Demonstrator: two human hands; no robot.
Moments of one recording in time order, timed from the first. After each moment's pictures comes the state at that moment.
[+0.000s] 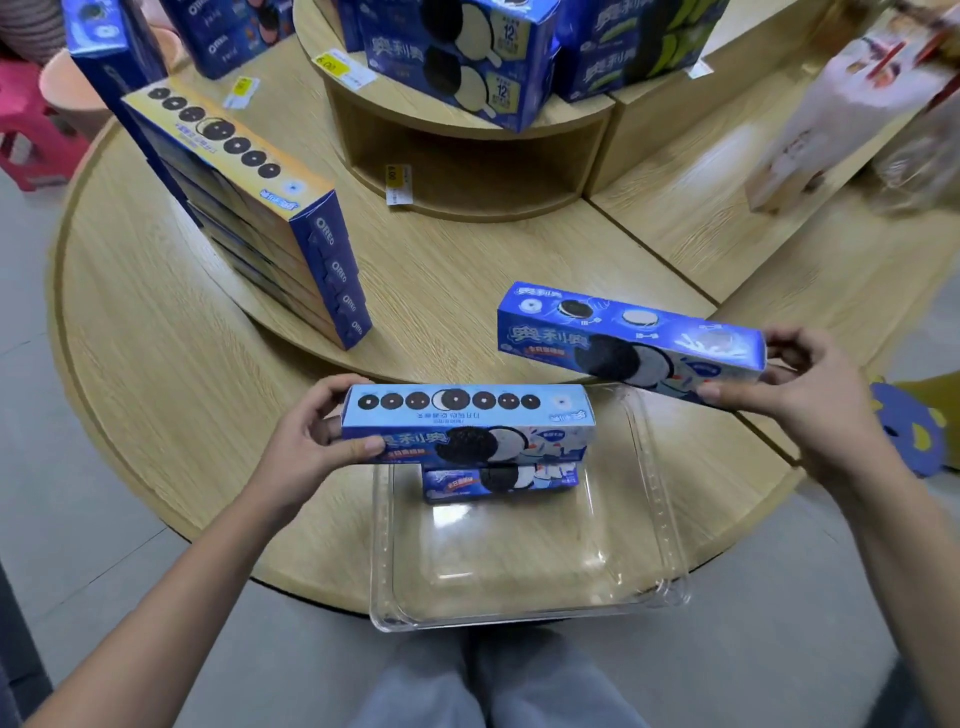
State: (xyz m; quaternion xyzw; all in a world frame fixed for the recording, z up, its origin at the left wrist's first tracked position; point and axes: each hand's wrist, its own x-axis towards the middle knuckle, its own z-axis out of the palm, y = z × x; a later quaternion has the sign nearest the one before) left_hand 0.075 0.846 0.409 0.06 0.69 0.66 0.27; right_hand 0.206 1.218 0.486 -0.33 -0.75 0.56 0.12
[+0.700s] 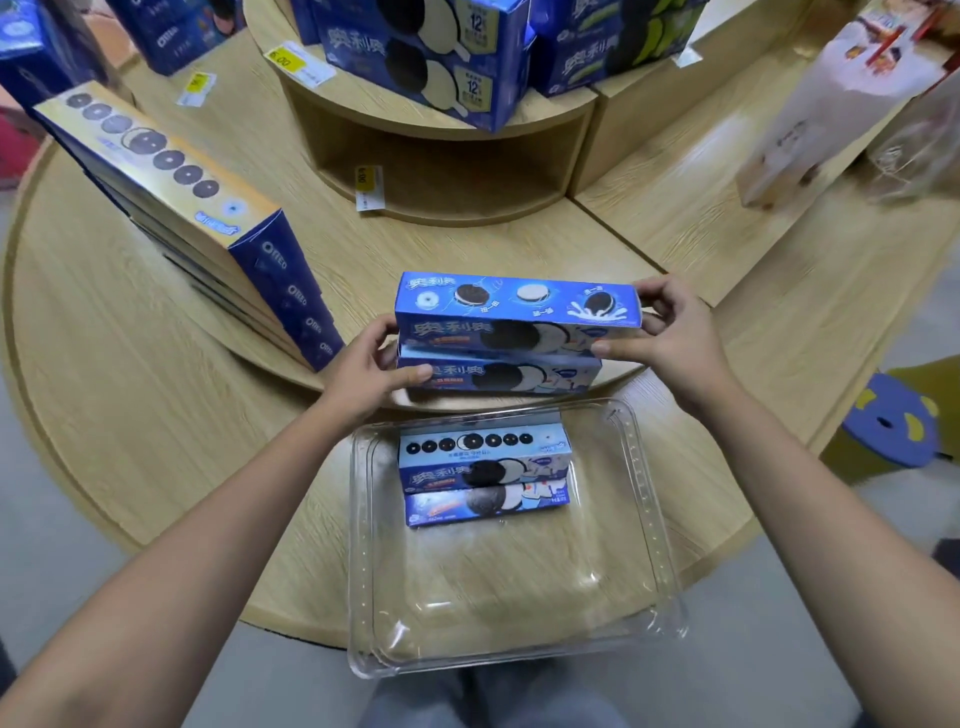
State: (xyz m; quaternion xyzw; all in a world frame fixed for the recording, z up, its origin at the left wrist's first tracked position) left_hand -0.013 0.938 0.365 0.11 0.72 0.62 0.29; right_hand 0.110 1.218 0.434 -0.24 -0.75 0.62 0.09
